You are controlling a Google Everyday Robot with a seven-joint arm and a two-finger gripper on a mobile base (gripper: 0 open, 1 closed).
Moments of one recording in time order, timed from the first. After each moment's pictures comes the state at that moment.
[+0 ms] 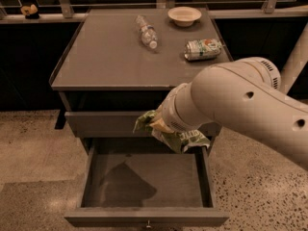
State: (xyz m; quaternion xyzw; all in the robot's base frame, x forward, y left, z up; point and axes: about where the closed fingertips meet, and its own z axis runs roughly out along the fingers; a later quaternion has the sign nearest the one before) arm 0.493 -0.027 0.825 -0.54 0.77 0.02 0.34
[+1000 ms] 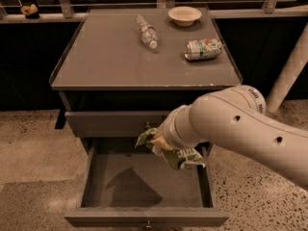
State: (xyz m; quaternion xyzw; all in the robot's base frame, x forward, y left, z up) arm 0.486 -0.034 0.761 -0.51 0.80 0.05 0.31
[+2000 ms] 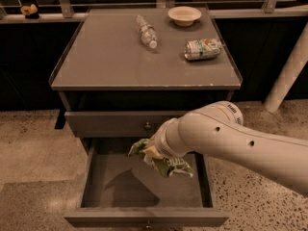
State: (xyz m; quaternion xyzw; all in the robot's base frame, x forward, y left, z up) arm 0.491 -0.011 0.703 -0.50 0.81 0.09 0.30
